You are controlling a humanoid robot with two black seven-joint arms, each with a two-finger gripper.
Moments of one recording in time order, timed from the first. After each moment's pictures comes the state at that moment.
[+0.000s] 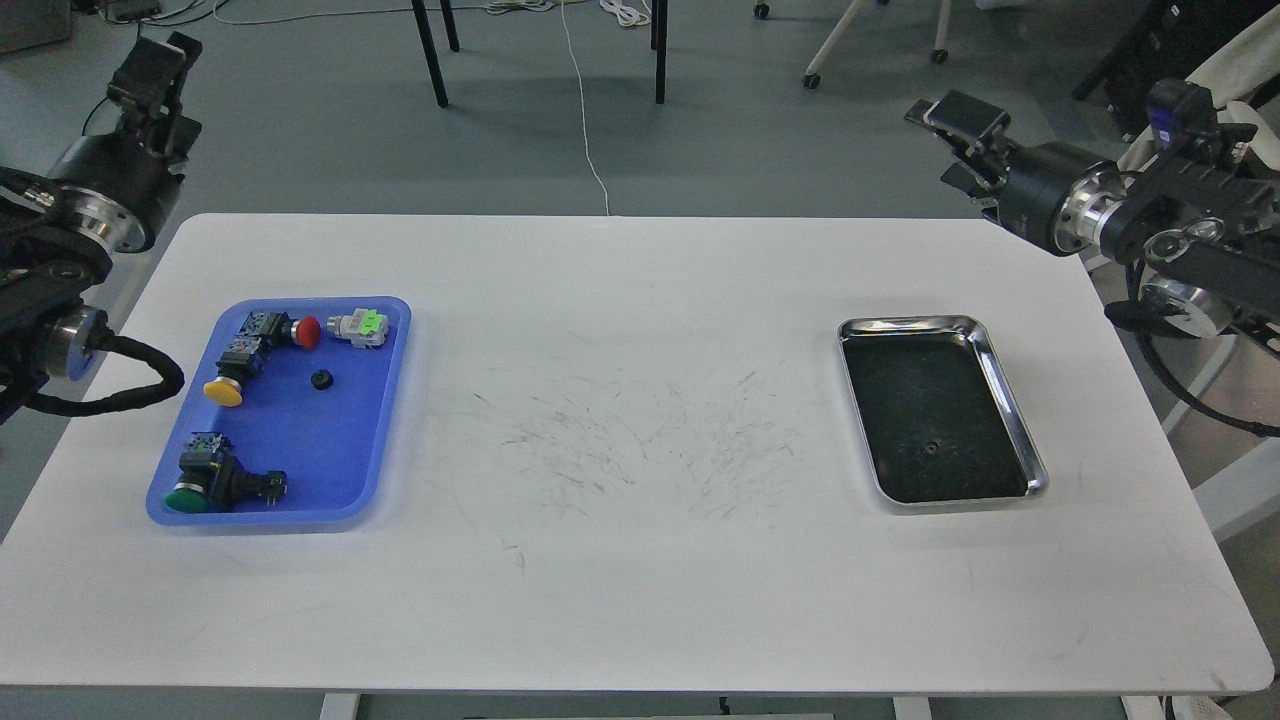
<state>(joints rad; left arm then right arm) -0.99 0.68 -0.15 -0.82 0.23 0.08 -0.49 1.25 -0.69 -0.12 1.00 -0.58 0.10 0.25</state>
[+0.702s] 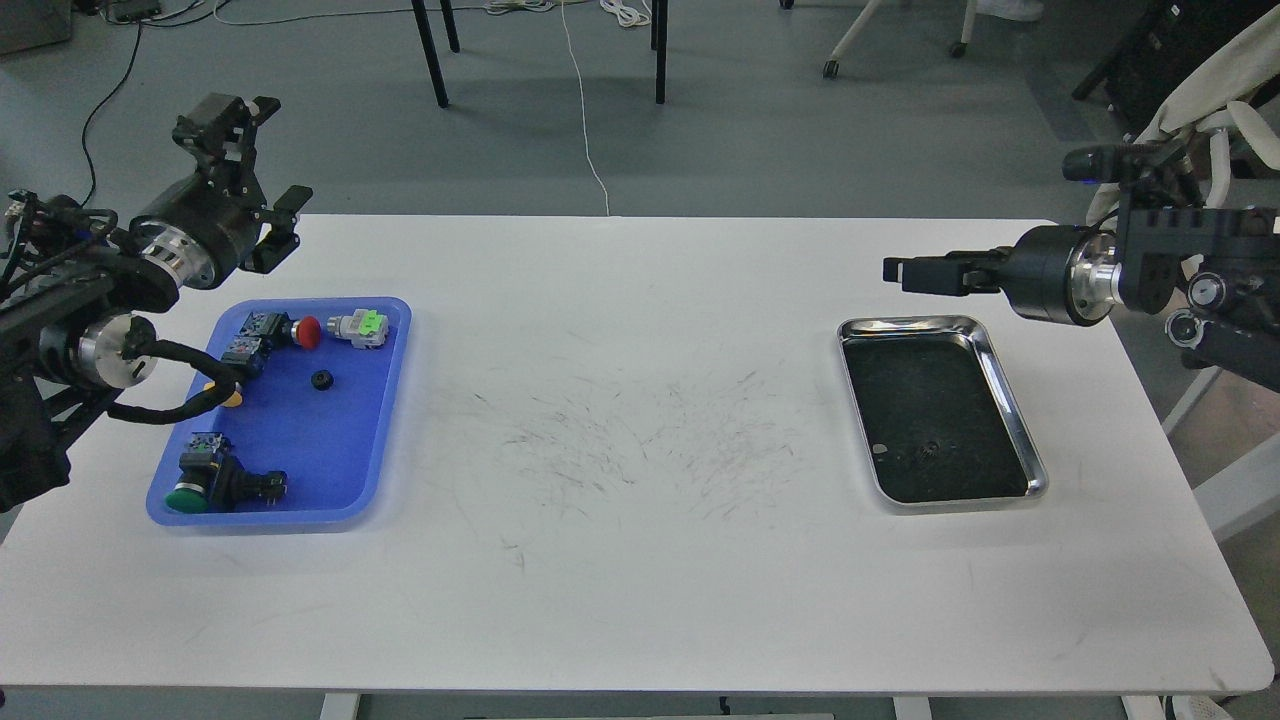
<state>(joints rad) -0.92 0.56 -0.28 -0.70 0.02 -0.24 -0.35 1.25 -0.74 -0.18 1.07 -1.27 0.22 0.29</state>
